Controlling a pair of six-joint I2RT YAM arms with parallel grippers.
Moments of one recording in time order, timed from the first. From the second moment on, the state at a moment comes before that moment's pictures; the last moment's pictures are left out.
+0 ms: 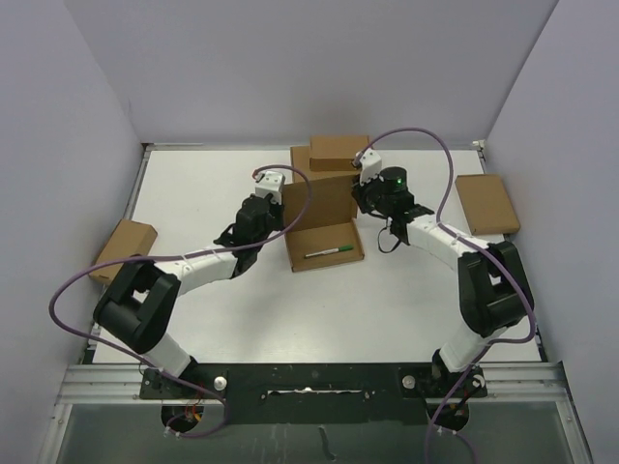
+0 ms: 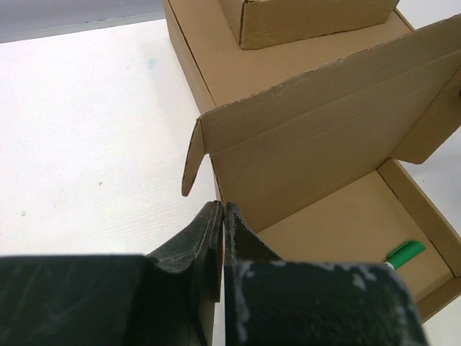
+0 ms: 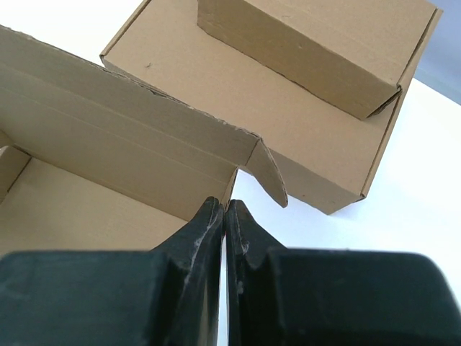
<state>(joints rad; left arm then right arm) -0.59 1.61 0.85 0.49 -0.26 -0.17 0.37 1.67 1.07 0.18 -0.15 -0.18</state>
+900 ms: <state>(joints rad) -0.70 1.51 0.74 0.49 -0.45 -0.24 0.43 1.52 0.90 0.21 -0.08 -0.07</state>
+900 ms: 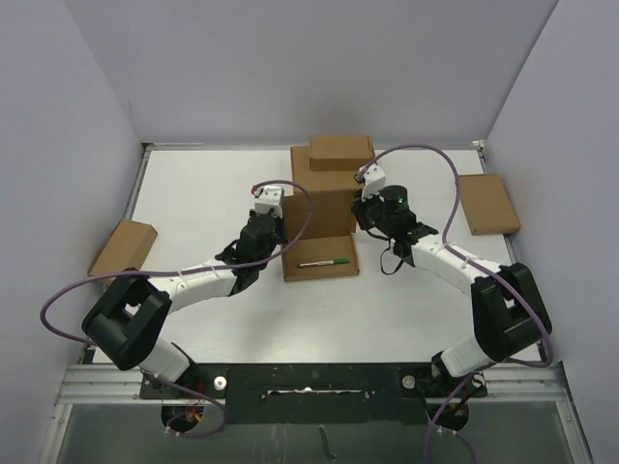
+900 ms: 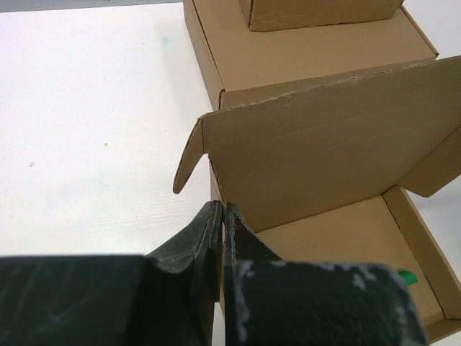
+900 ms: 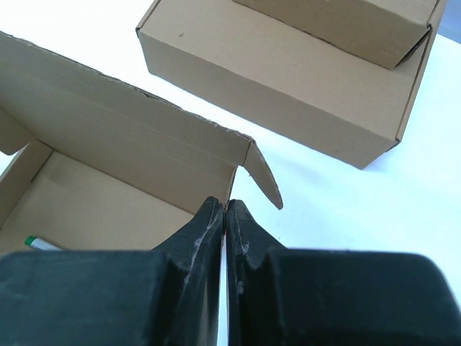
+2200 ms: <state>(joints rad) -0.87 1.40 0.59 0.48 -0.59 -0.25 0.51 1.33 0.71 0.17 0.00 0.06</state>
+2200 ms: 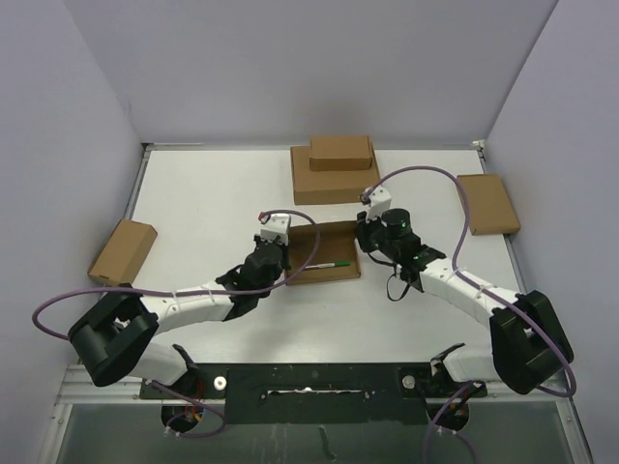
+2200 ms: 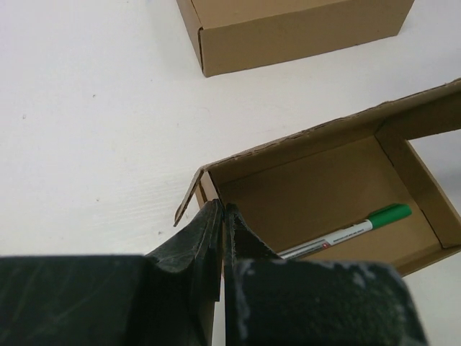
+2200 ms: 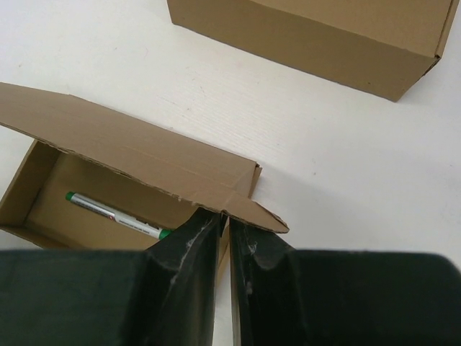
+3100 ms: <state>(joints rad) -0.91 1.36 0.56 0.43 -0.61 -0.25 0.51 1.26 0.65 0.15 -0.08 0.02</state>
